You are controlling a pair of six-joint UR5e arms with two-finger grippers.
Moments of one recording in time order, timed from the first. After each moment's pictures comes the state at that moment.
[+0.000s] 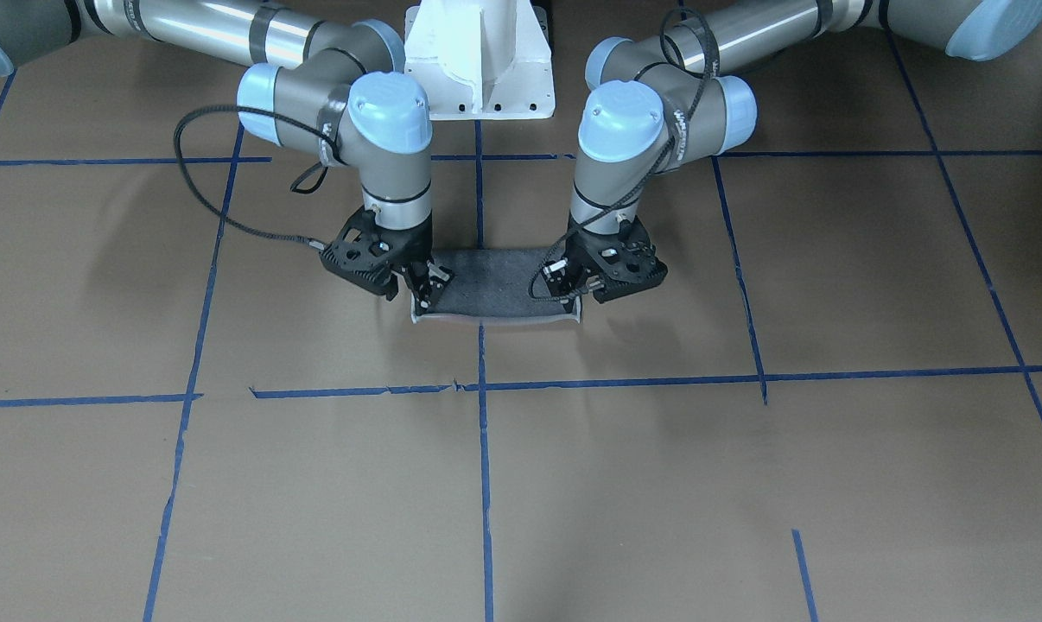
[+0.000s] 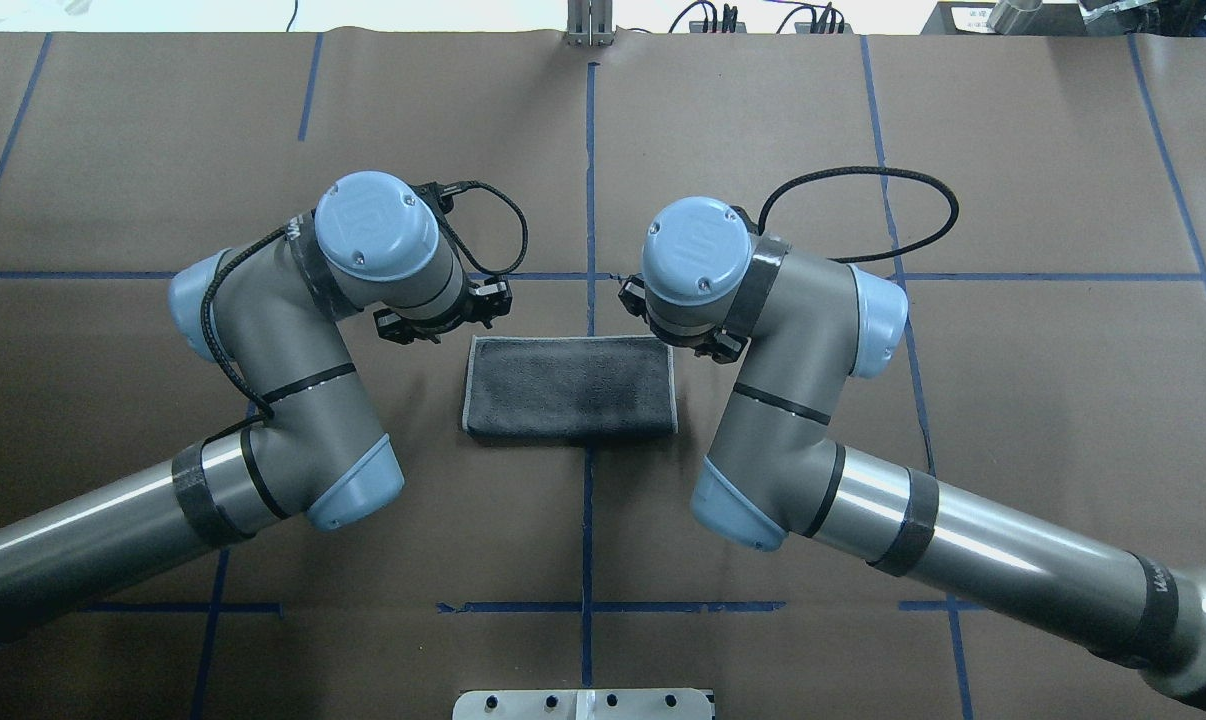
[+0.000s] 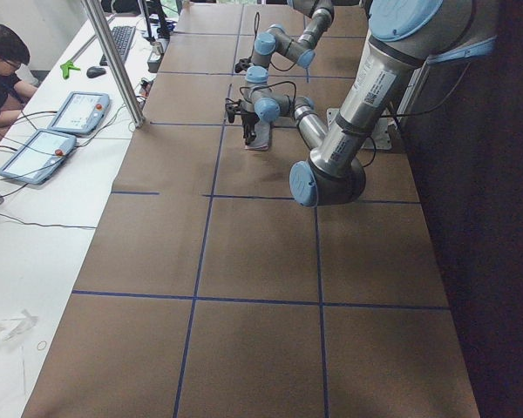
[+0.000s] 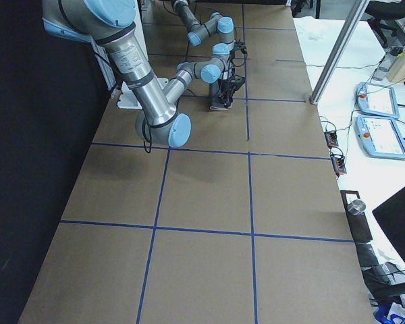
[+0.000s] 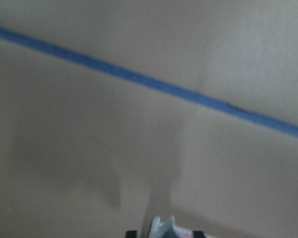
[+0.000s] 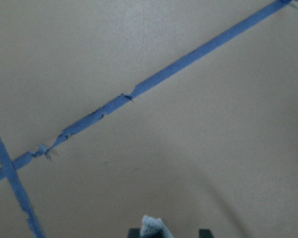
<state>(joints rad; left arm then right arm) -0.61 -2.23 -1.56 -1.71 -1.85 -1.44 0.56 -0.85 1.53 -1.56 1.76 1.71</state>
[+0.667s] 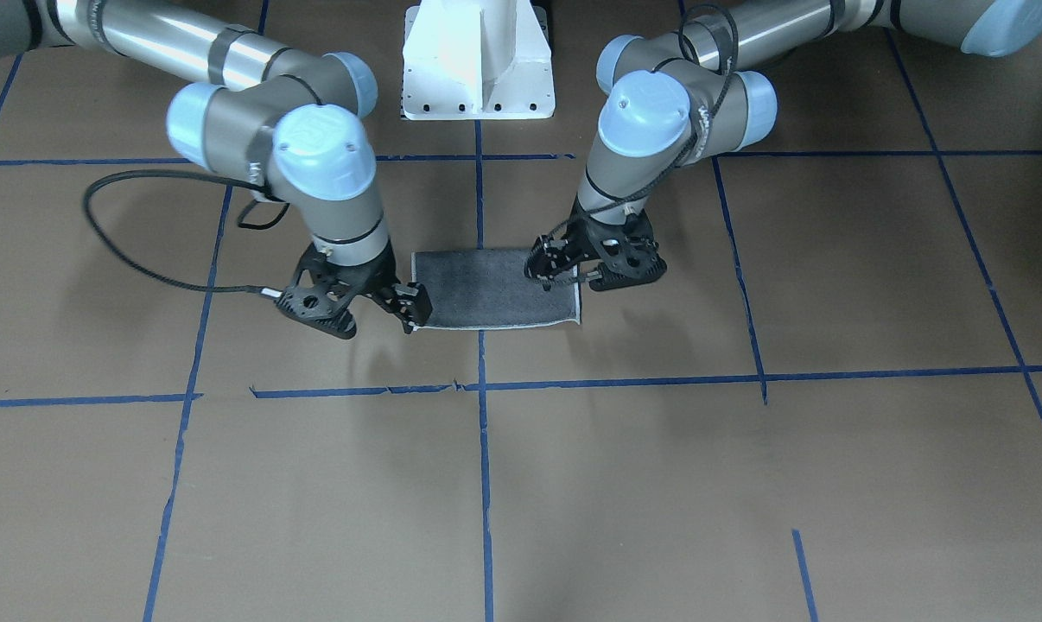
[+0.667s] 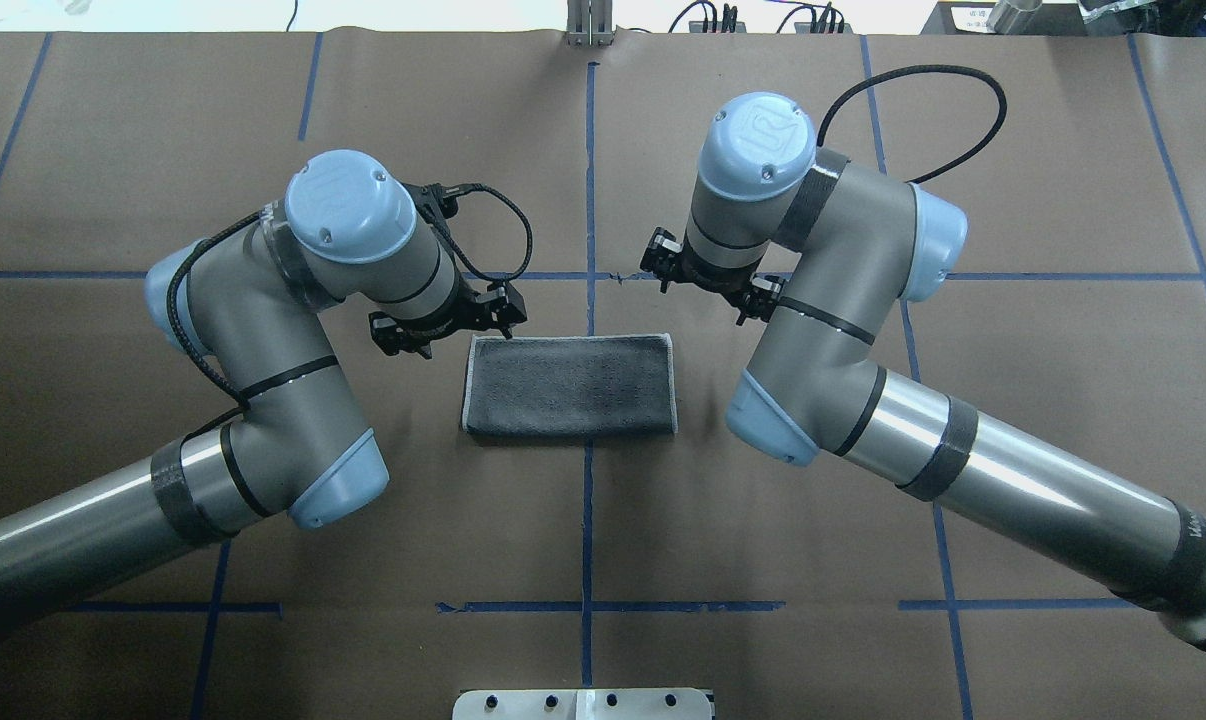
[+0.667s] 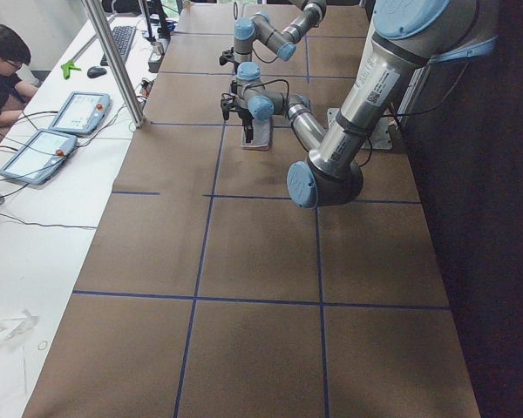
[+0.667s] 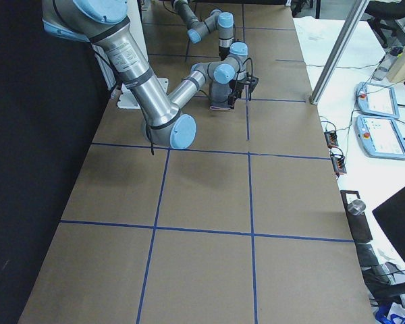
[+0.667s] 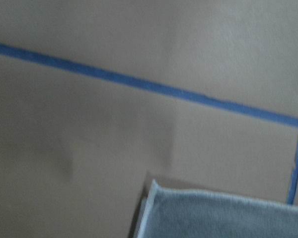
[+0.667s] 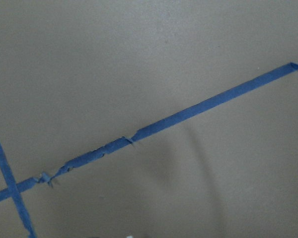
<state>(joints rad) -0.57 -2.18 -1.63 -1.78 -1.93 -1.41 0.70 -0.89 1.57 -1.57 1.99 1.43</state>
